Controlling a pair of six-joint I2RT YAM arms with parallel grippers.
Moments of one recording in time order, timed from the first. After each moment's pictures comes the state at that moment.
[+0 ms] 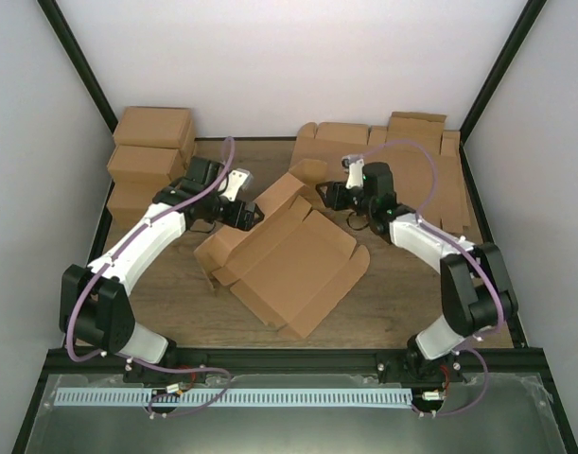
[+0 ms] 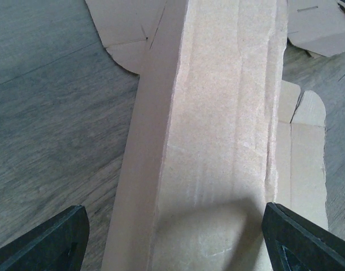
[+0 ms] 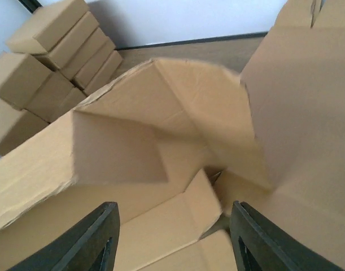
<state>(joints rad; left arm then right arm) -0.37 1.48 1.20 -0.63 0.39 0.00 0.36 1.53 0.91 0.20 -0.35 0.39</state>
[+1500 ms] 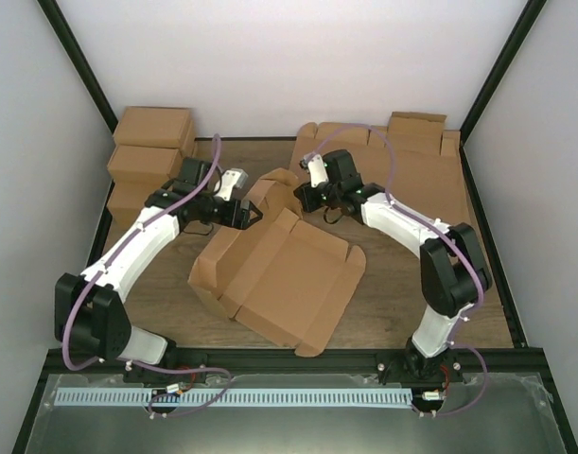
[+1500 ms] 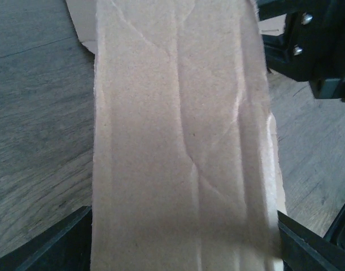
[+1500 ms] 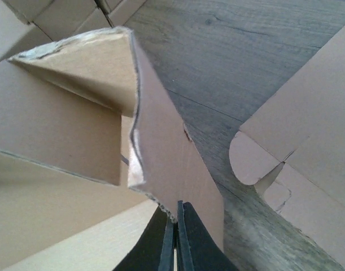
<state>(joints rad) -0.35 1.44 1.18 -0.63 0.50 -0.09 0.50 1.74 1.27 -0.18 -0.32 0.10</state>
